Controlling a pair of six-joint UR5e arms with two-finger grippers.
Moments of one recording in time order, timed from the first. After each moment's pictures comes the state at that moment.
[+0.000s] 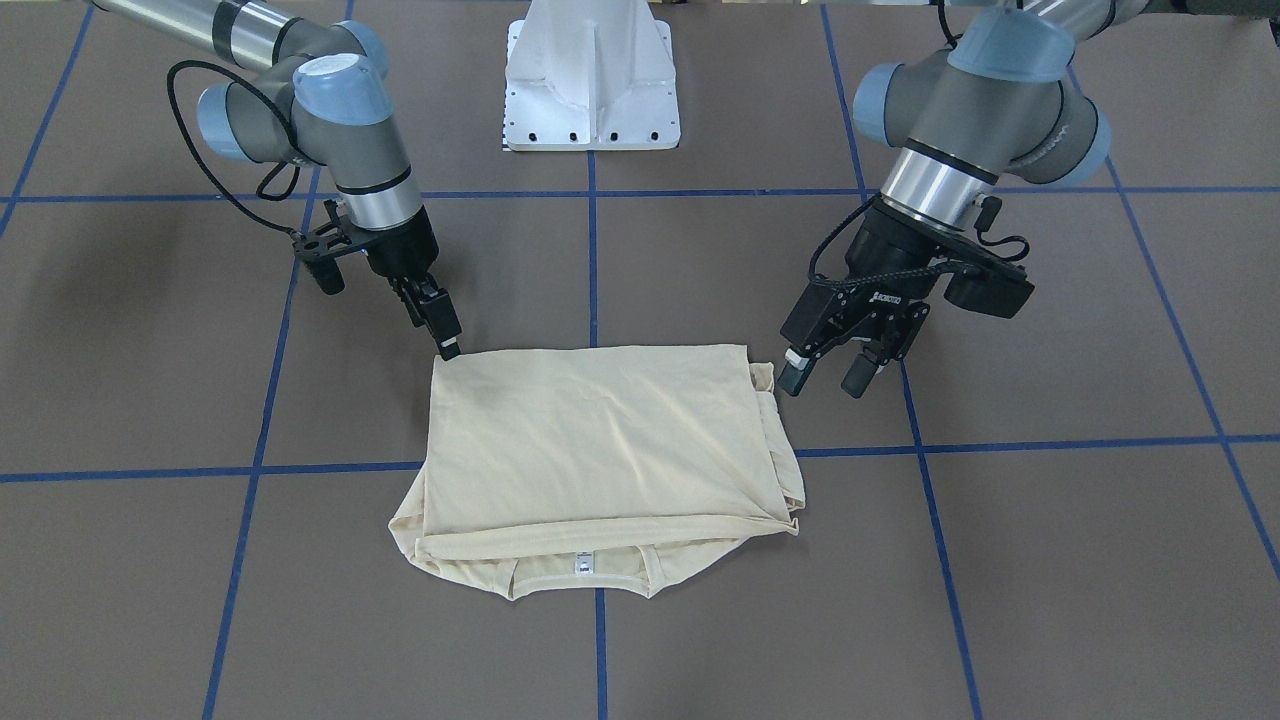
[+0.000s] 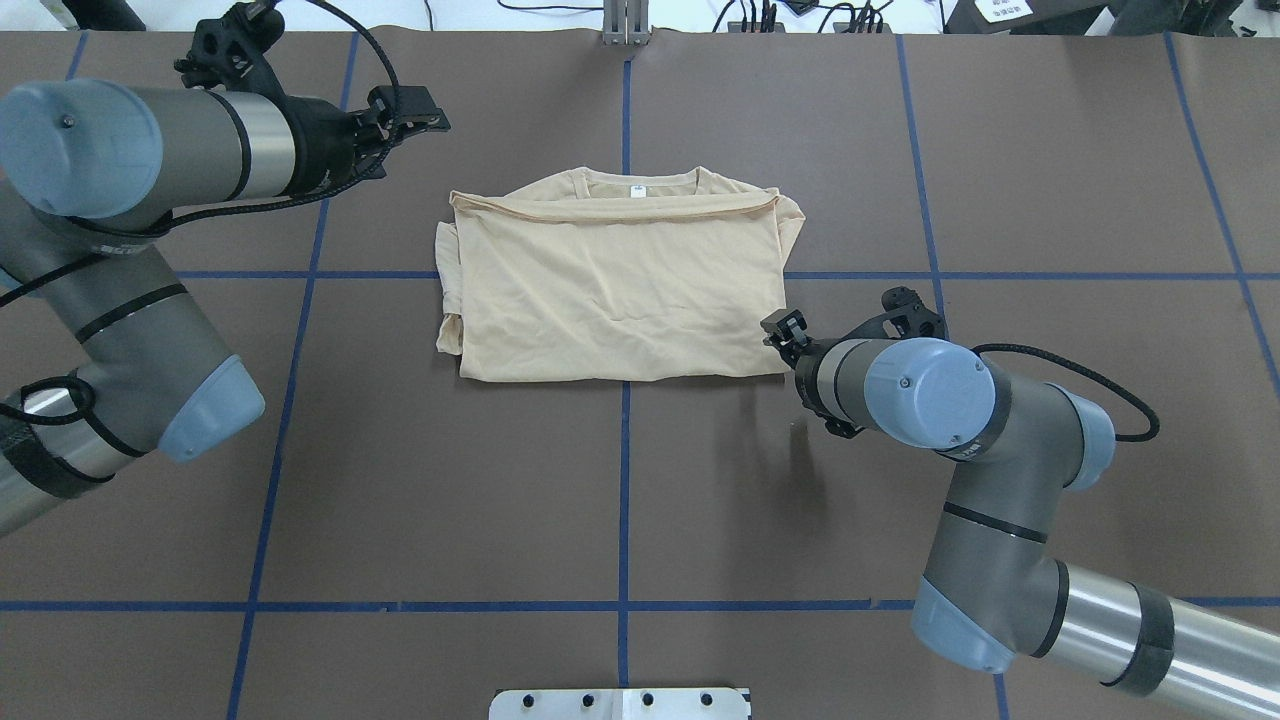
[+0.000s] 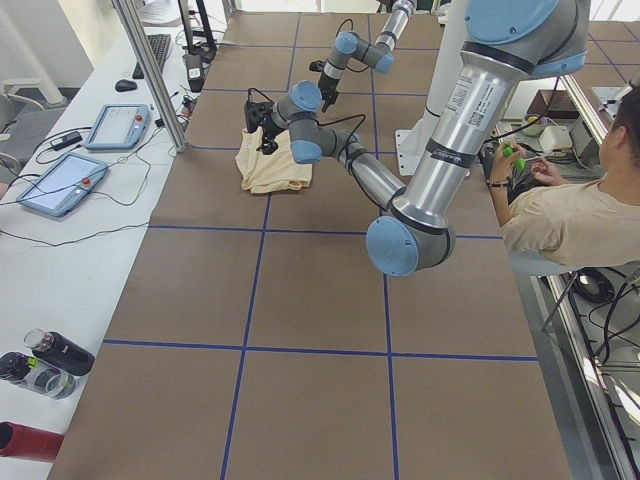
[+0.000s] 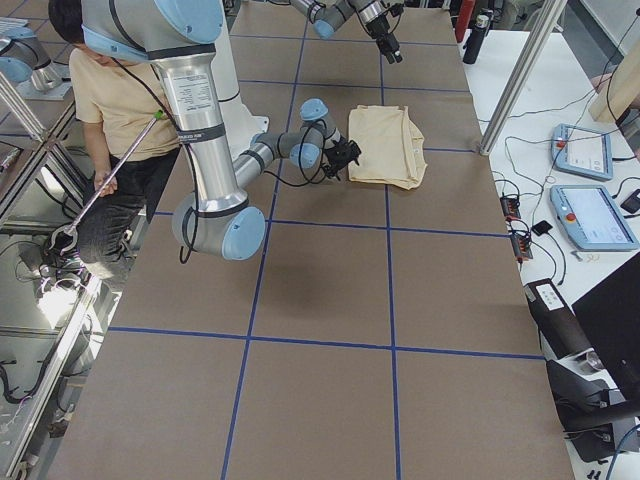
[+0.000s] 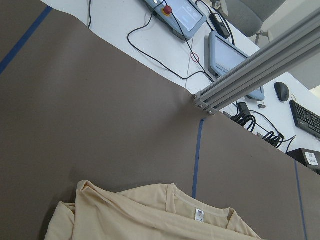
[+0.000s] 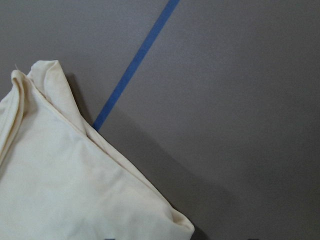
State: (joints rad) left arm -0.80 -2.01 -1.74 -2.28 -1.71 -1.56; right arm 0.45 -1.23 1.77 -1.15 1.53 2.23
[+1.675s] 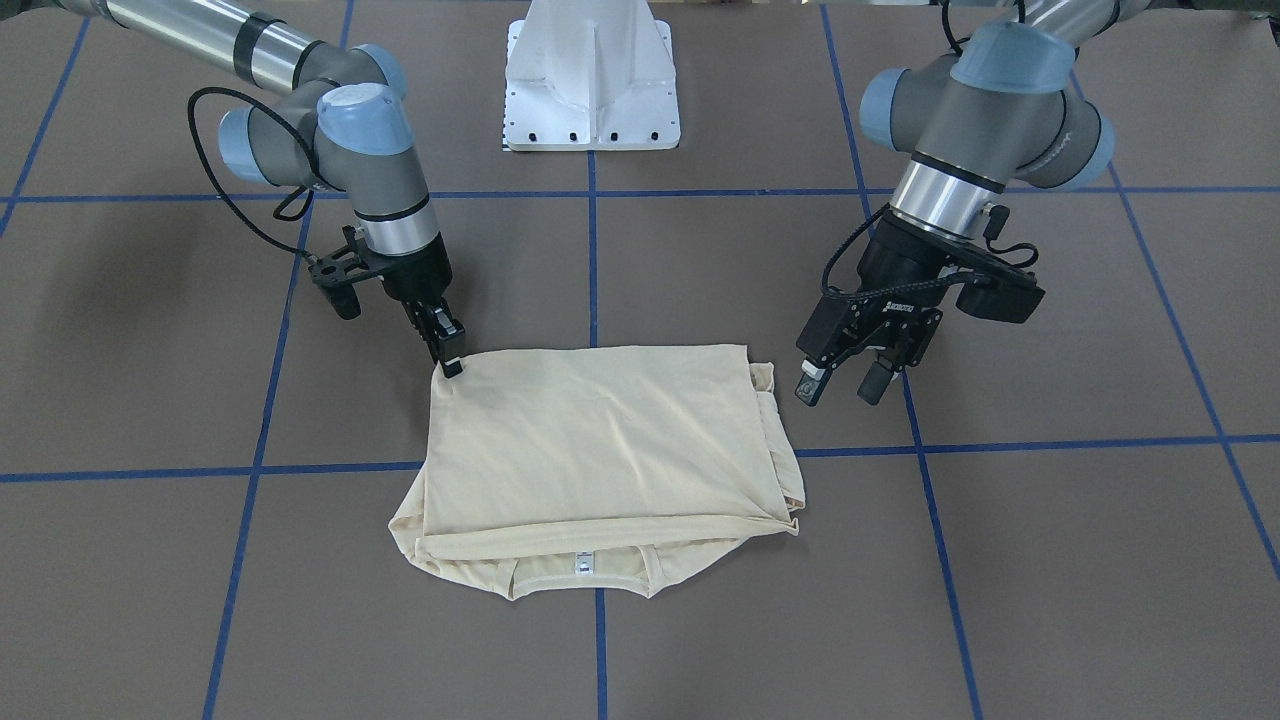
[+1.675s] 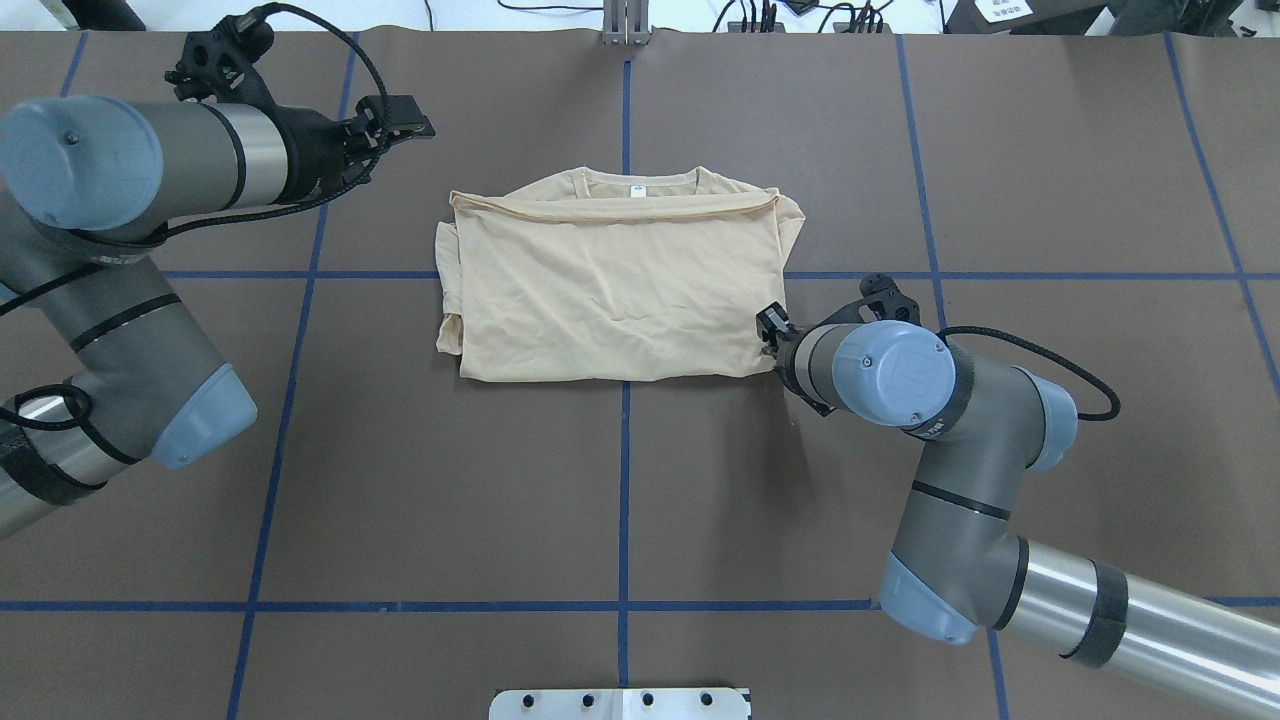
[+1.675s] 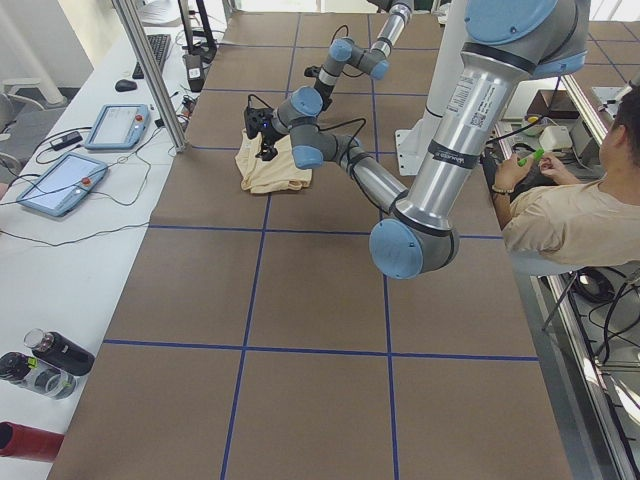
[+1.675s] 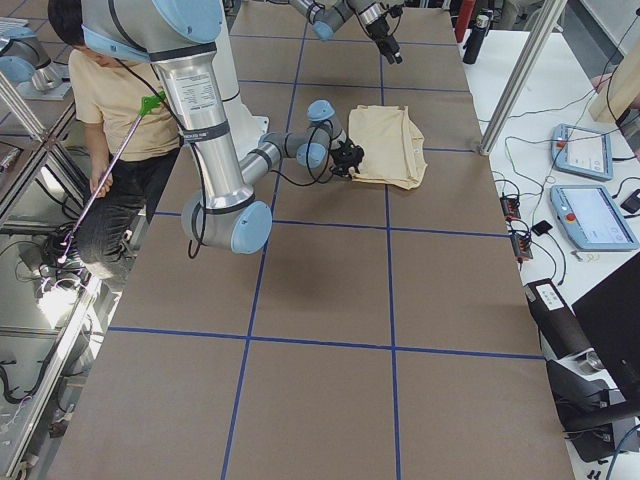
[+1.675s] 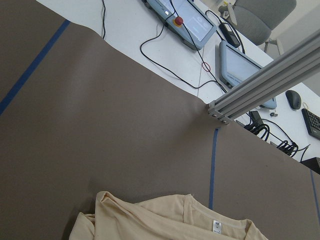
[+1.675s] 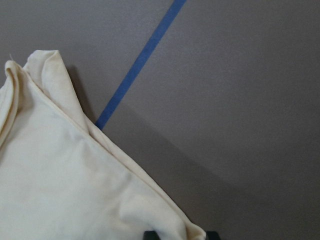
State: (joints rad) left arm -0.80 -1.99 -1.73 -2.28 -1.68 -1.55; right arm 0.48 -1.17 1.69 -1.16 1.53 2.21
